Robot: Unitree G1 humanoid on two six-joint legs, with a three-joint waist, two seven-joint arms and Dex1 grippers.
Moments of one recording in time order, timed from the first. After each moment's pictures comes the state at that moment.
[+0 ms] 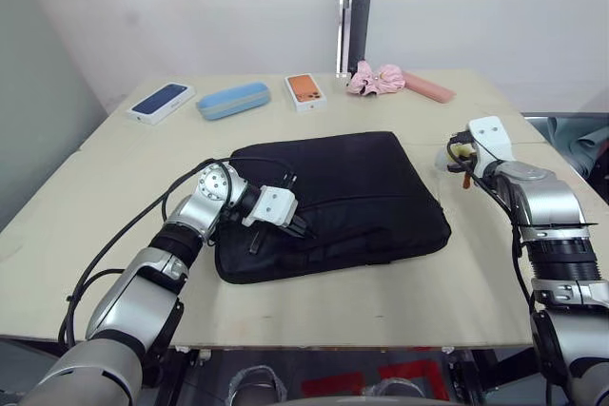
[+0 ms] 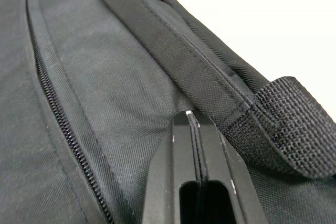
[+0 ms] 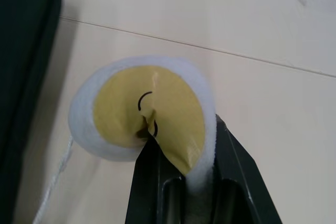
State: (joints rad) left arm -0.76 0.47 -0.35 0.68 -0.07 -0.50 -1.56; right arm -0.61 -0.56 -0.14 0.11 0.06 0.94 0.31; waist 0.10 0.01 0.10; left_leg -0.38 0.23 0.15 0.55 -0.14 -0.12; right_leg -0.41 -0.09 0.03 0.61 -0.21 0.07
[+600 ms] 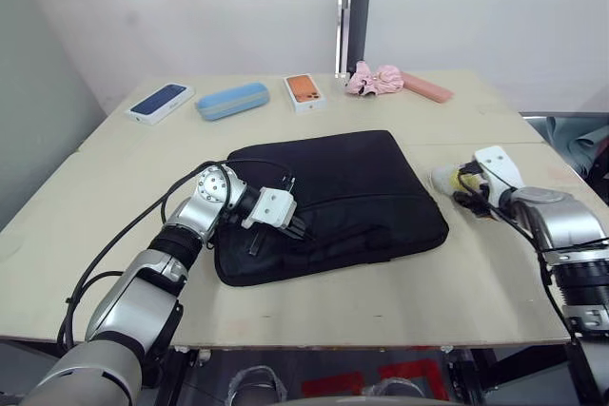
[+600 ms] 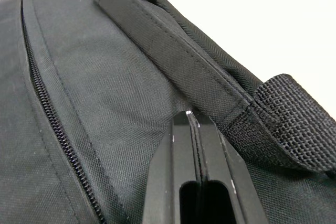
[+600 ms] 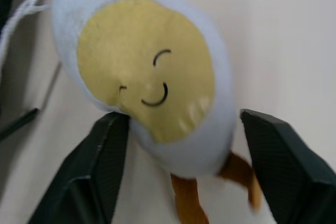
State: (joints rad) left arm -0.77 0.46 -0.35 0.68 -0.09 -0.47 -1.57; right arm -0.46 -0.73 -0.12 0.05 0.14 1.02 0.50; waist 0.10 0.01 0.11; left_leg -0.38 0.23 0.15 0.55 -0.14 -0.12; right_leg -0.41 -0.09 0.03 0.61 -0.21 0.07
